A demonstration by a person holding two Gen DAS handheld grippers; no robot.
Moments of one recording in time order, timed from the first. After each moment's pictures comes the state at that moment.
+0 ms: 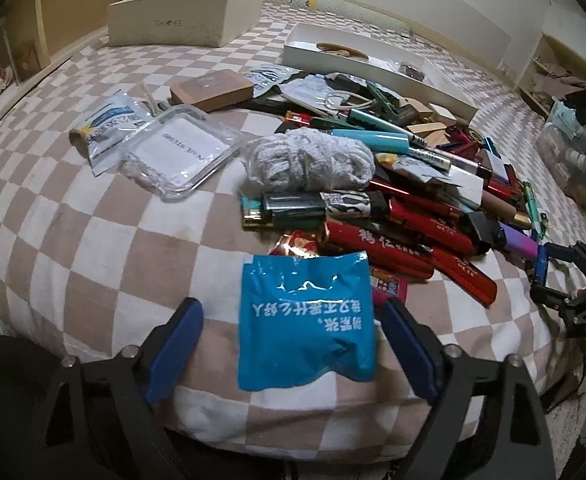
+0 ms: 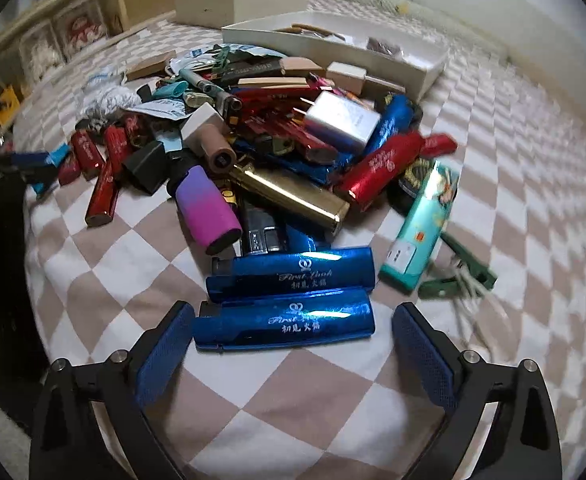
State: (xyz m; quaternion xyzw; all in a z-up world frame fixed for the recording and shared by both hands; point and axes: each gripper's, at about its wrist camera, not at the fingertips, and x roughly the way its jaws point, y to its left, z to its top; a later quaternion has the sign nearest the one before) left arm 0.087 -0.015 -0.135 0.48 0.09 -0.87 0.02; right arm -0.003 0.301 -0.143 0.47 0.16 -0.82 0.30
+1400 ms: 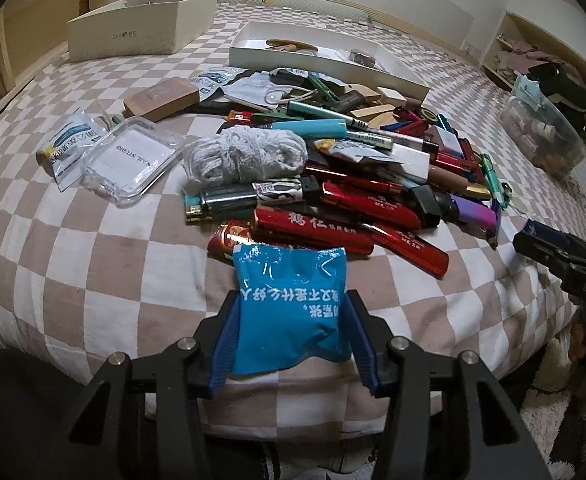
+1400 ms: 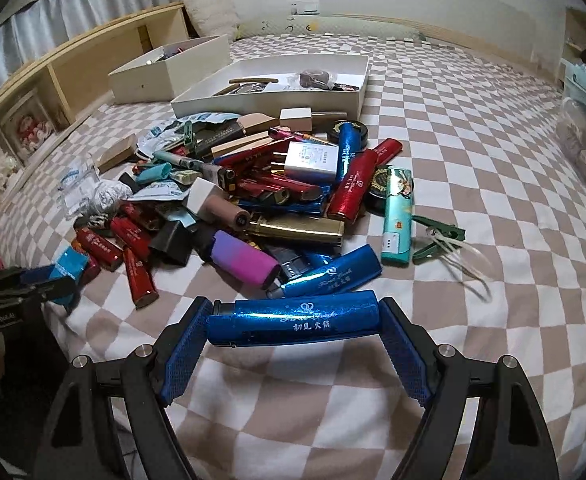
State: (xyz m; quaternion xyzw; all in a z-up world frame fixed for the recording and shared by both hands) left arm 0.094 0.011 -0.125 0.48 0.07 -0.87 -0.04; right arm 0.034 0.291 -0.106 0.45 0.02 -0.88 0.18
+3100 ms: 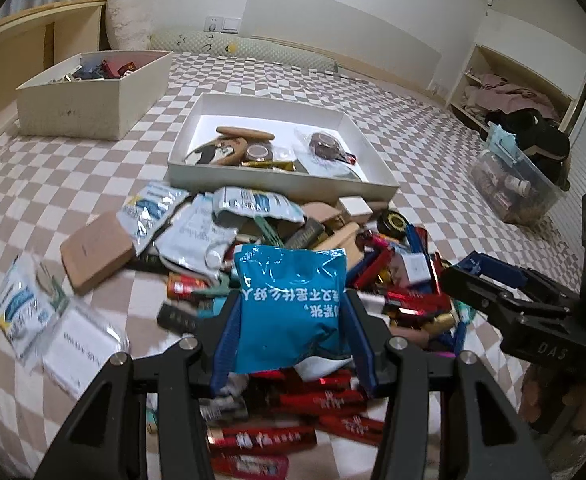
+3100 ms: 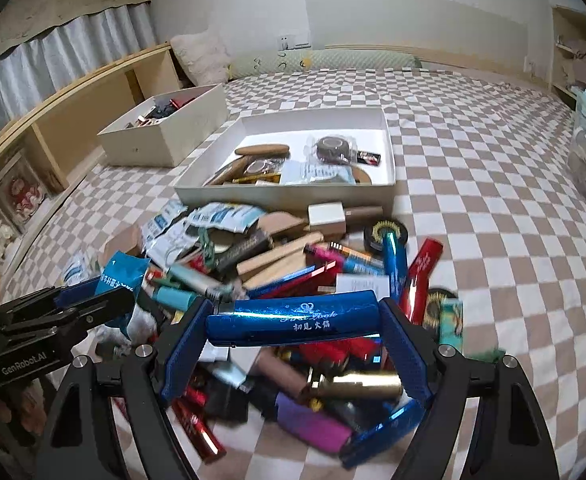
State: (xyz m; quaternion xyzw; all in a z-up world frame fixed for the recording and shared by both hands) left arm -0.020 0.026 -0.059 0.41 0.09 -0.90 -0.10; right arm -0.047 0.233 -0.052 0.40 -0.02 -0.90 0.17
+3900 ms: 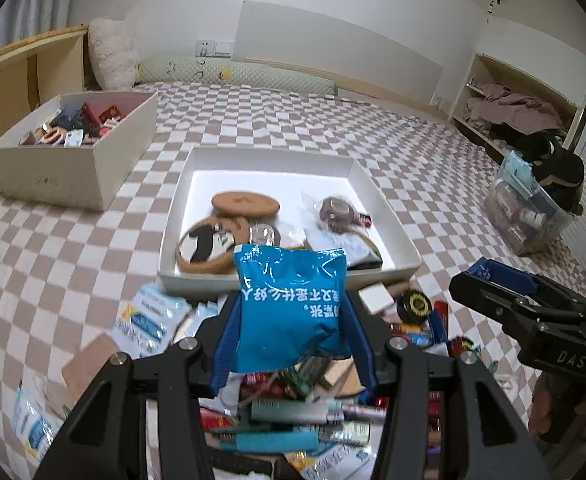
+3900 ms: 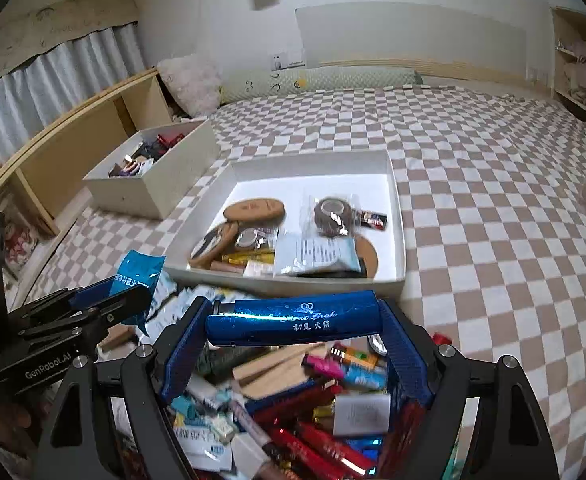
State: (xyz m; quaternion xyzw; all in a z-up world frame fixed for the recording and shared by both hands) left arm -0.119 0.019 -0.023 0.38 0.07 -0.92 -0.10; right arm -0.132 0.225 -0.014 0.38 -0.05 -0.91 0.16
